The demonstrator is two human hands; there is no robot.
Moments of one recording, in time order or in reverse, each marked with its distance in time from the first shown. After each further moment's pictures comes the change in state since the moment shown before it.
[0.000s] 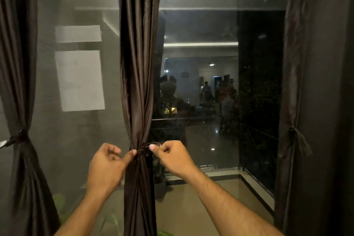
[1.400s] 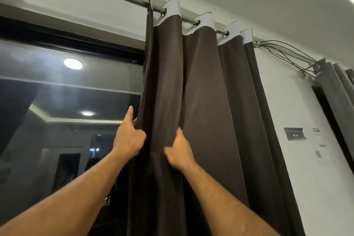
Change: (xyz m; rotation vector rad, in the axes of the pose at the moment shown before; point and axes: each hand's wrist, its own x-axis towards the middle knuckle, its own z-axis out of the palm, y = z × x) left_hand 0.066 0.443 0.495 -0.341 -0.263 0.486; right_hand 0.157 0.030 -0.594 -0.326 0.631 -0.189
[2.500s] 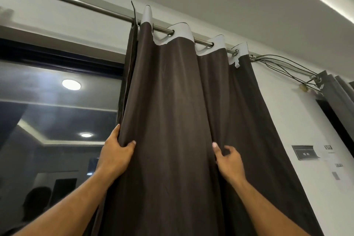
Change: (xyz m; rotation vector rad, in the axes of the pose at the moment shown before) left_hand 0.031 -0.008 0.036 0.043 0.106 0.027; right_hand 0.073 0.117 -0.116 0.202 0.335 0.204
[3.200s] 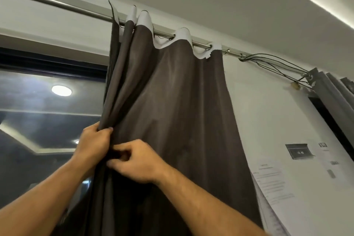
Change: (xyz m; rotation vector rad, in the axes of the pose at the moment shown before) left_hand 0.029 0.028 0.015 -0.127 0.097 0.012; right_hand -0.079 -0.105 0.085 -0.142 -0.679 -0.742
